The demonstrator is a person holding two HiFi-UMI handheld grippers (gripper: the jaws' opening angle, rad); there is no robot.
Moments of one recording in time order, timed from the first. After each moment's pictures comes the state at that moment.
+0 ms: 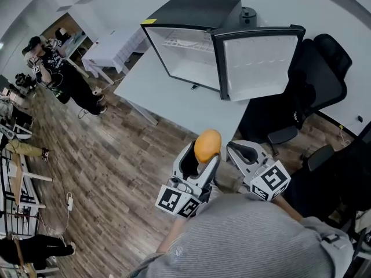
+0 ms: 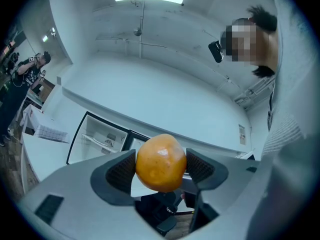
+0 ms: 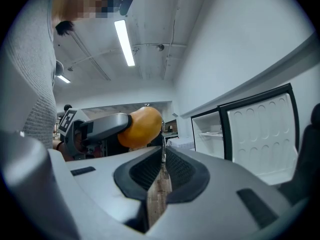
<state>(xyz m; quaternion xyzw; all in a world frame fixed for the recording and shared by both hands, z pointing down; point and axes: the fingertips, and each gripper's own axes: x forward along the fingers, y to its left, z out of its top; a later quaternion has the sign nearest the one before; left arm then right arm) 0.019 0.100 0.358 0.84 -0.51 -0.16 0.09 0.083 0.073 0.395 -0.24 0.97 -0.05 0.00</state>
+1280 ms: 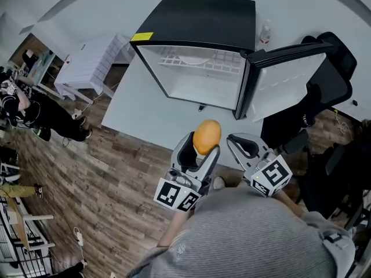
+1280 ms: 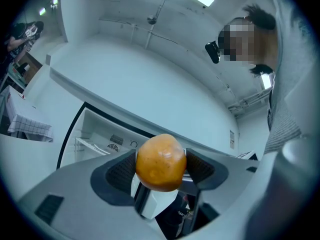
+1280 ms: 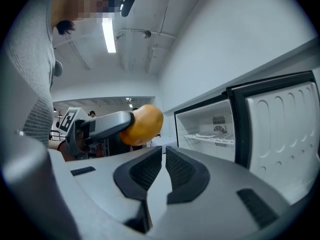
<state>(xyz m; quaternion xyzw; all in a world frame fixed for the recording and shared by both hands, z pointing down) -0.141 -0.112 0.365 0.88 -0.43 -0.16 0.11 -0.070 -0.119 0.404 -0.34 0.94 -0.07 -0.03</state>
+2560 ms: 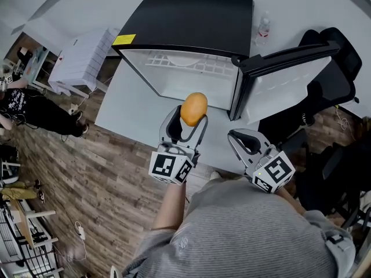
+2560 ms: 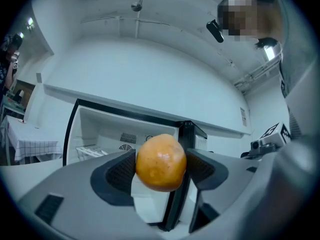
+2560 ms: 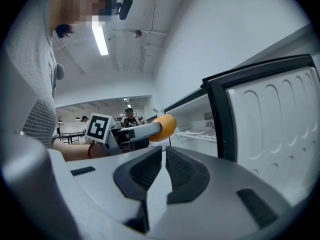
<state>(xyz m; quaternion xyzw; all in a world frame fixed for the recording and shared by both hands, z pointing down) -0.132 -0.235 0.394 0.87 -0.48 -0.07 0.06 -0.034 -0.168 0.413 -0.32 0.94 -0.10 -0.02</state>
